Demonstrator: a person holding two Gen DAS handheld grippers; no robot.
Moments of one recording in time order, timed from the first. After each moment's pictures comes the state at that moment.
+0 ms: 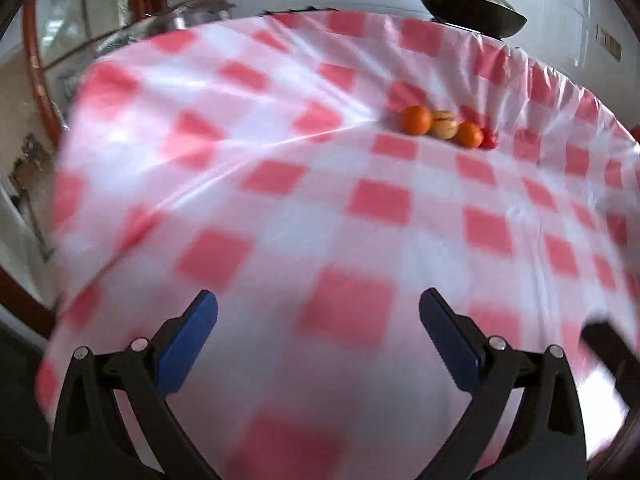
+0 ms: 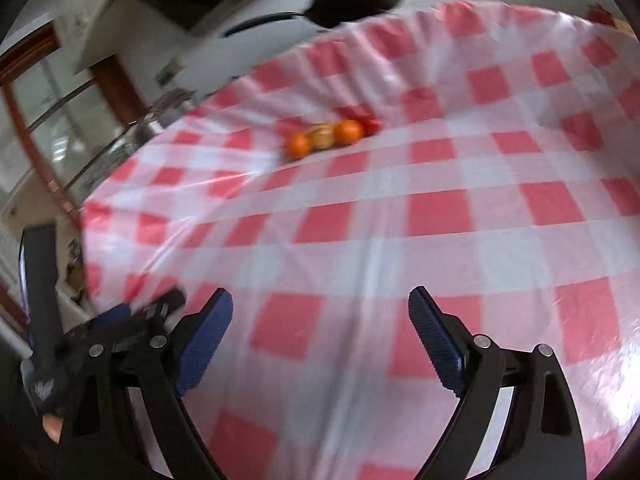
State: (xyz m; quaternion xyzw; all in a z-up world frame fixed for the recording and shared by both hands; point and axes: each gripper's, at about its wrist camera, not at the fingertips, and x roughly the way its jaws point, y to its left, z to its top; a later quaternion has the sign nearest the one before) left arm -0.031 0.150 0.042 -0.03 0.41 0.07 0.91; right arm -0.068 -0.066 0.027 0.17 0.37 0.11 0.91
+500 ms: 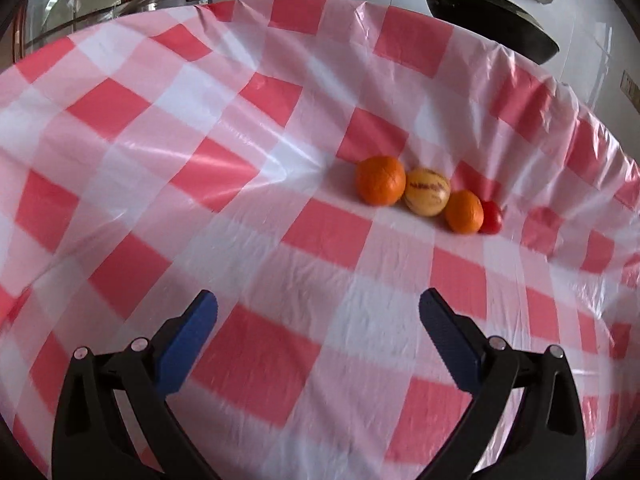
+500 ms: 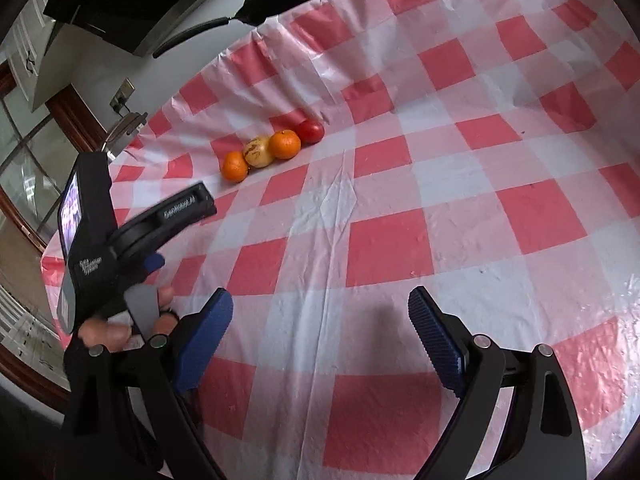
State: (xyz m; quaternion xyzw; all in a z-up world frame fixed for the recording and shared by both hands) left arm 0.111 0.118 0.025 -0.11 0.39 0.06 0.91; right arm -0.012 -0.097 0.006 0.21 0.38 0.07 0.90
